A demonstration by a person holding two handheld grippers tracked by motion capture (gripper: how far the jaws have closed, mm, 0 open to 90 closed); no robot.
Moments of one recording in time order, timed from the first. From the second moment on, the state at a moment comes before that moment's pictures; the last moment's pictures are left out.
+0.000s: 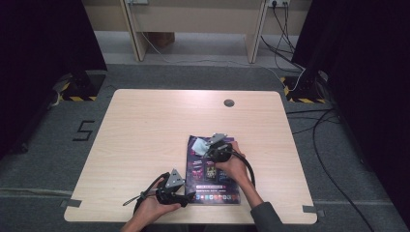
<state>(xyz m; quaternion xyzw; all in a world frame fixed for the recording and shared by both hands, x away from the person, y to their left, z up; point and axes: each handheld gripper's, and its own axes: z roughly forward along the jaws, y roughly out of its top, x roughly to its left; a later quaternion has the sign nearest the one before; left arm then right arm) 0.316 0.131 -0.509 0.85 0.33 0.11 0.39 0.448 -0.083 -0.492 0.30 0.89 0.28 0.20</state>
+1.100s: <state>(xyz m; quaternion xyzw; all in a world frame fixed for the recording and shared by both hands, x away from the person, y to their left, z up) 0.317 0.131 -0.509 0.85 0.33 0.11 0.39 0.421 -0.111 -0.492 0.31 0.89 0.29 0.20</state>
